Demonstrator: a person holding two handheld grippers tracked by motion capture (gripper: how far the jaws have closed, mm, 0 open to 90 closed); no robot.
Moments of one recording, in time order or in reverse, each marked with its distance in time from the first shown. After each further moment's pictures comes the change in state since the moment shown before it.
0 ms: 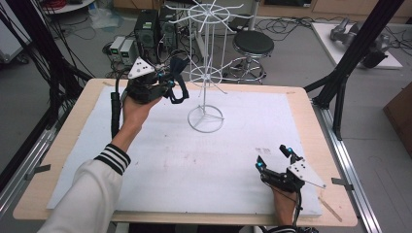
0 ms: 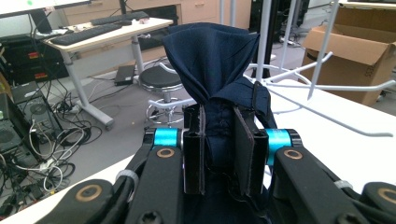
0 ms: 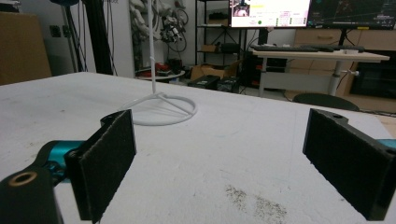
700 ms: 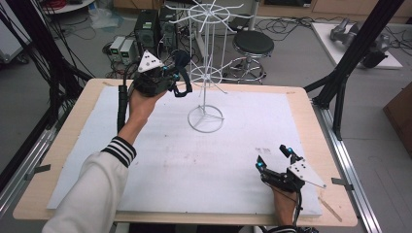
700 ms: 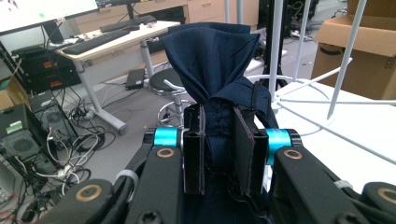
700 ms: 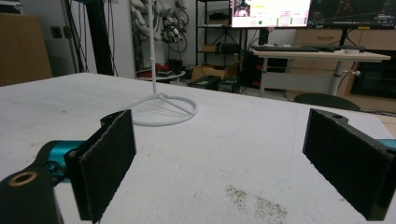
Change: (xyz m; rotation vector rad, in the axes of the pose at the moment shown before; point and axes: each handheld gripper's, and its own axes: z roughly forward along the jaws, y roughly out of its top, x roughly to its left) left arm -0.003 0.014 0.019 0.009 0.034 0.067; right arm -0.001 0.000 0.000 -0.004 0.001 -0.002
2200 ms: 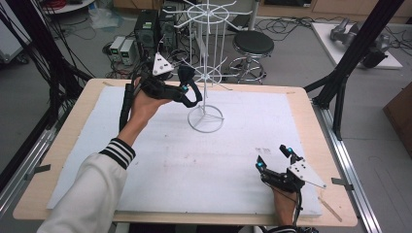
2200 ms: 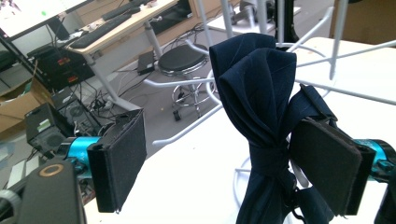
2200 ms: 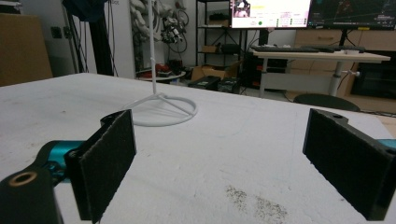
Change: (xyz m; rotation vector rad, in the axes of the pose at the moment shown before) left arm -0.018 0.006 0.003 0.121 0.030 0.148; right arm 0.000 0.000 0.000 -0.002 0.001 0.002
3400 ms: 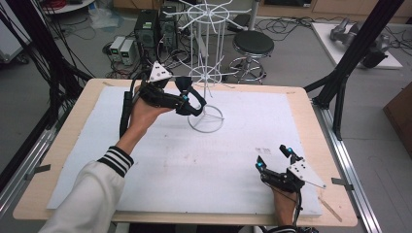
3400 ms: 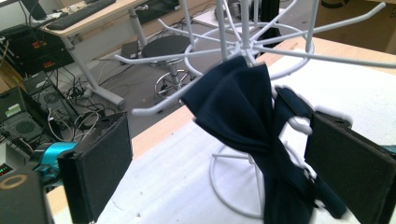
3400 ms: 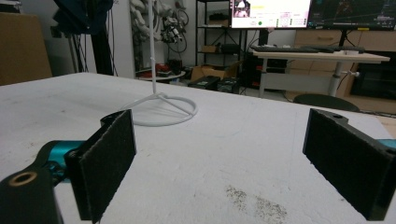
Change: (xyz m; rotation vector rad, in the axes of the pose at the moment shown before) left arm -0.007 -0.020 -0.003 0.020 -0.059 -0.075; right arm 0.000 0.000 0.000 0.000 -0.001 -0.004
